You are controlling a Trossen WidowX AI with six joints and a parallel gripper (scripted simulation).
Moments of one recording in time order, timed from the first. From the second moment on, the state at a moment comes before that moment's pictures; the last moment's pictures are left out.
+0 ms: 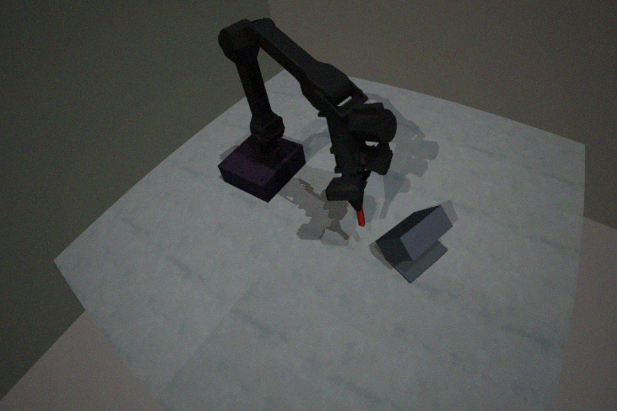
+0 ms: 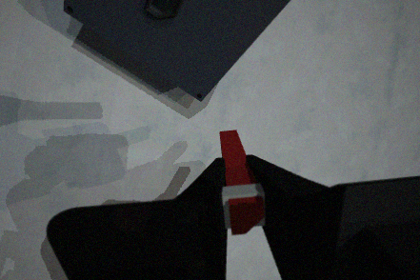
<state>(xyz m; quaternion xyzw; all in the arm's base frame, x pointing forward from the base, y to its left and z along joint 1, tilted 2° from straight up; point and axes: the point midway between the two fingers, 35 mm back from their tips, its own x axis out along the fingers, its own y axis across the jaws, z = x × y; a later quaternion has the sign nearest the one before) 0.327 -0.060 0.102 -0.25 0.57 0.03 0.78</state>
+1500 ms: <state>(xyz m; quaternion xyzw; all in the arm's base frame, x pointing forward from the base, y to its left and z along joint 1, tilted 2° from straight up) 0.325 -0.016 0.108 -0.15 0.46 -0.08 0.87</state>
